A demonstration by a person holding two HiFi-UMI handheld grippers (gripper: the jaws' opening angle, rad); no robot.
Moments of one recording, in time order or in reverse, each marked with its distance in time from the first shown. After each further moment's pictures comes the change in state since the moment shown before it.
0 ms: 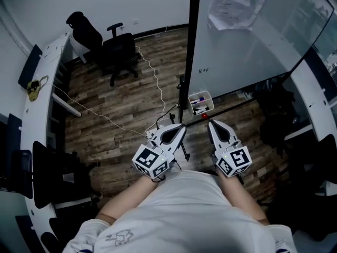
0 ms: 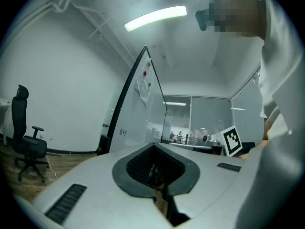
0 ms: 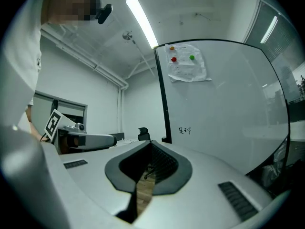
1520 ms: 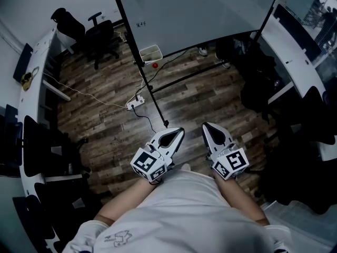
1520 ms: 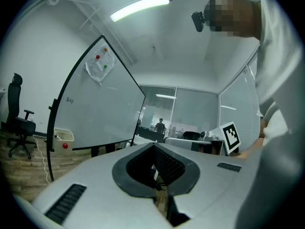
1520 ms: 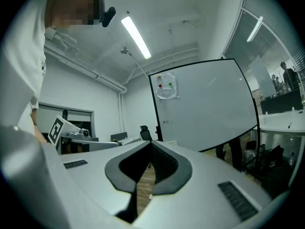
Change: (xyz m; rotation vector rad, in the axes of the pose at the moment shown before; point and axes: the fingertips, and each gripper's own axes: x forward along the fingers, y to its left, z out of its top) left arm -0.012 -0.369 -0.110 -0.049 0.087 -0.074; right arm -0.379 0.004 -0.020 0.077 0.018 -0.016
